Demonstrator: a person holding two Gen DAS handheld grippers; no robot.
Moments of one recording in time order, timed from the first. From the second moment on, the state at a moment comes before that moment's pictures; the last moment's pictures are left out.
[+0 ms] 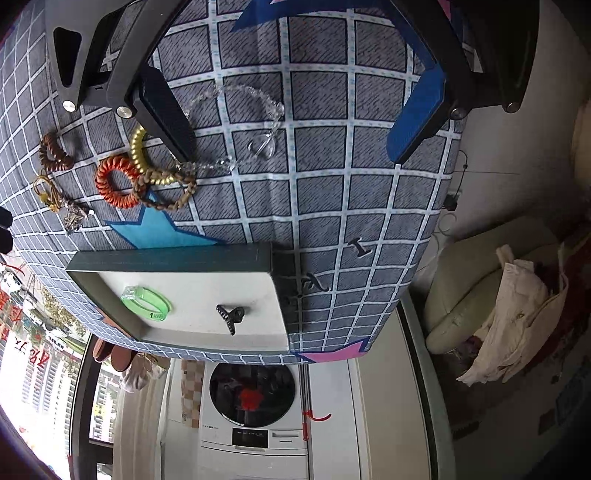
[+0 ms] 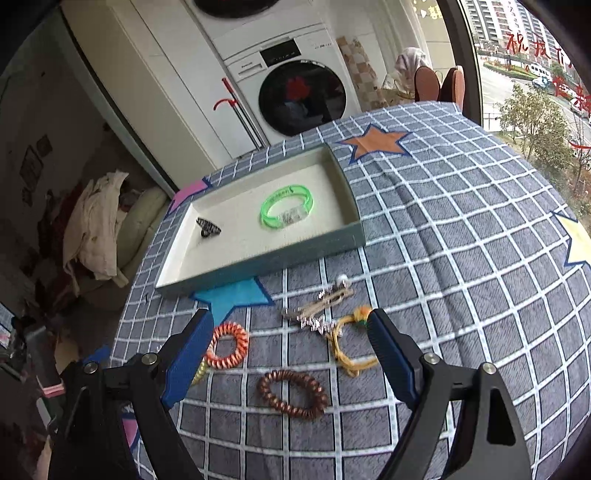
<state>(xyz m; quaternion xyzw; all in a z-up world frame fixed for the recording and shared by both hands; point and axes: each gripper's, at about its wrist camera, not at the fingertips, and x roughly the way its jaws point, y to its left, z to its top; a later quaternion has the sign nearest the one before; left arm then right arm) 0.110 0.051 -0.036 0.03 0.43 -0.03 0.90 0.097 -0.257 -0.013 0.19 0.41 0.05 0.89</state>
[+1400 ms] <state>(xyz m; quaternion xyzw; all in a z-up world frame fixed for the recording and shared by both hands) 0.105 0.030 -0.059 0.07 0.45 -0.11 0.88 0.078 -0.207 -0.067 0.03 0.48 0.00 0.88</state>
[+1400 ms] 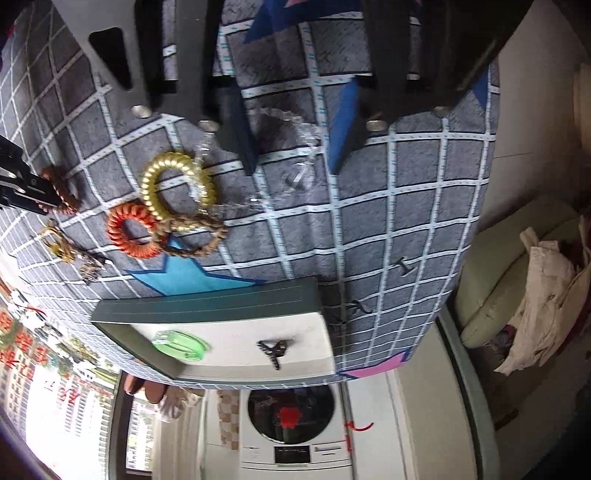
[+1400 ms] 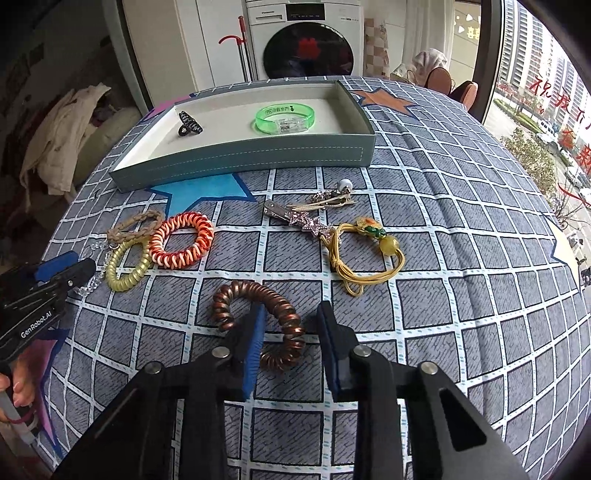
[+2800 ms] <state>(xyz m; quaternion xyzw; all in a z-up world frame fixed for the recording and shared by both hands) 0.089 0.034 0.041 -0.03 0.38 -0.19 0.91 0.070 -0.227 -0.014 0.12 0.43 0.05 0.89</state>
